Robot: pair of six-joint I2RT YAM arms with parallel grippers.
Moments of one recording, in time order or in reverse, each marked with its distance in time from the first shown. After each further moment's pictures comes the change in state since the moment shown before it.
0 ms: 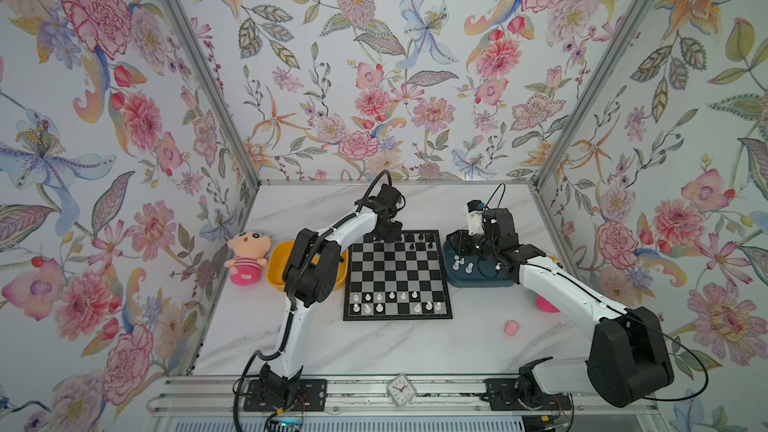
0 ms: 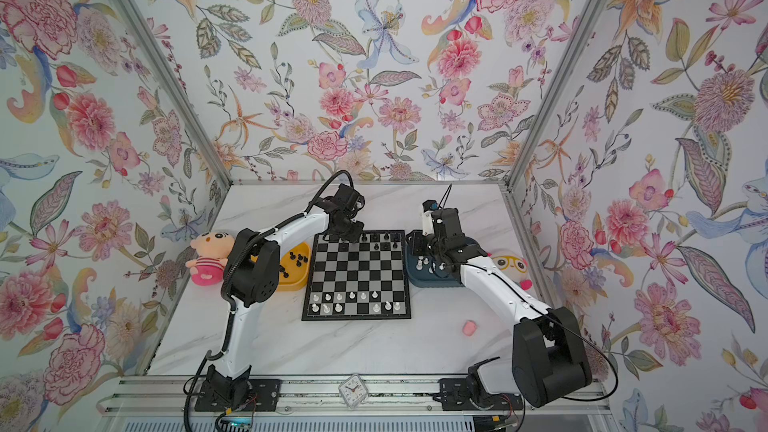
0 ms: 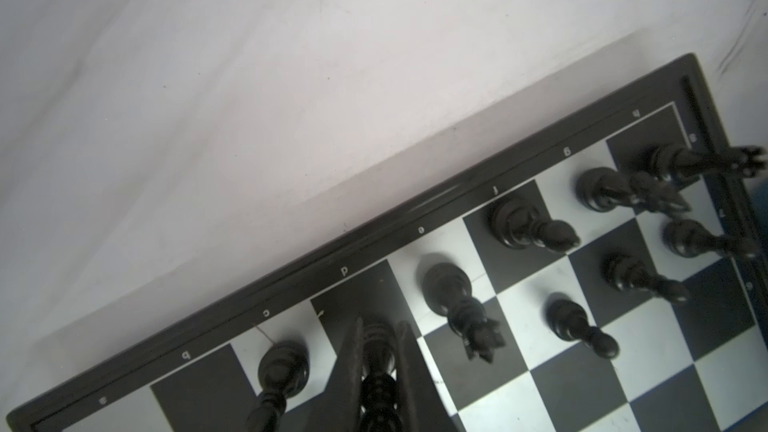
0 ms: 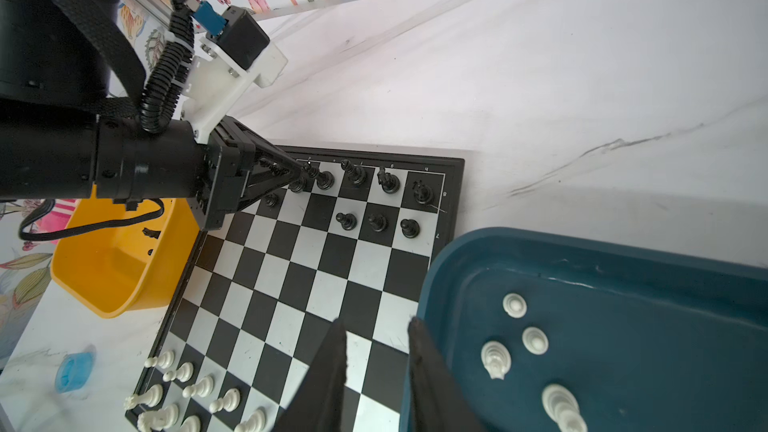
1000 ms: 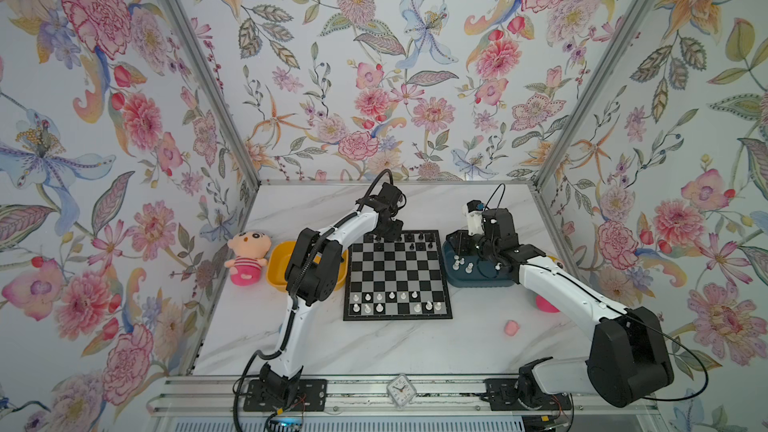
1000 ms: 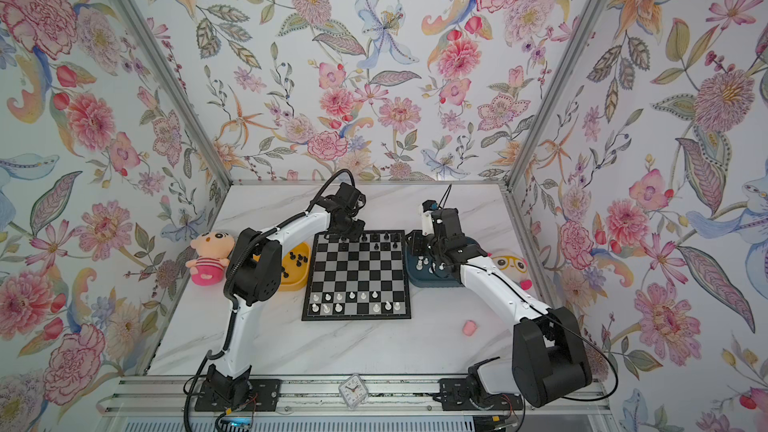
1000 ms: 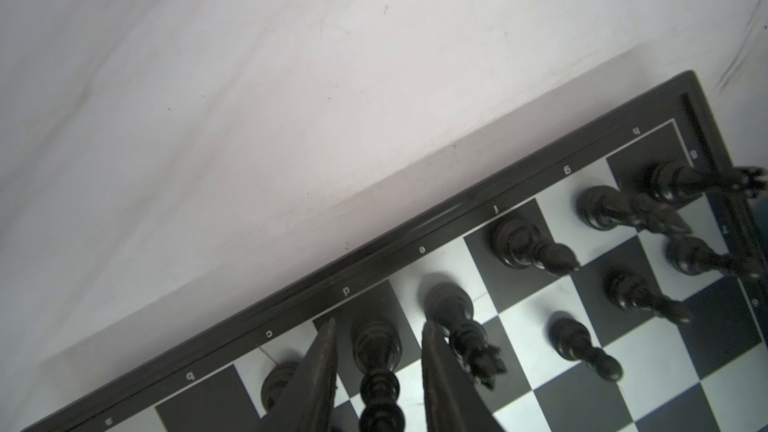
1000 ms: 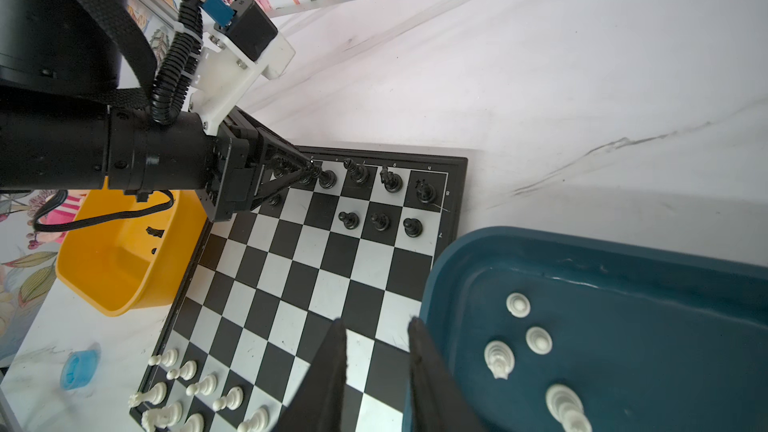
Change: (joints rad) left arm 0.000 0.024 0.034 -0.006 -0.005 0.011; right arm -0.001 0.000 0.000 0.000 -0.004 0.004
